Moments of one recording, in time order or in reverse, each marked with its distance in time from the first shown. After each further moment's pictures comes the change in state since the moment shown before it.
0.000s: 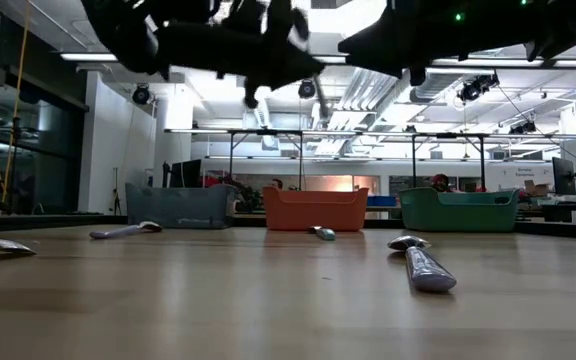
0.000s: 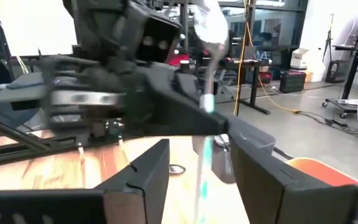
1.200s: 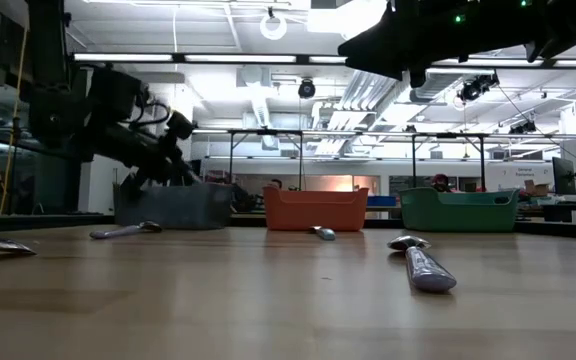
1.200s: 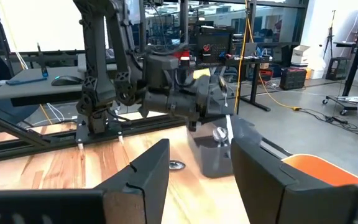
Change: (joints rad) left arm 0.615 0.013 -0.550 0.395 -0.115 -0.707; right arm -0.002 0.000 0.000 -0.019 -0.003 0.008
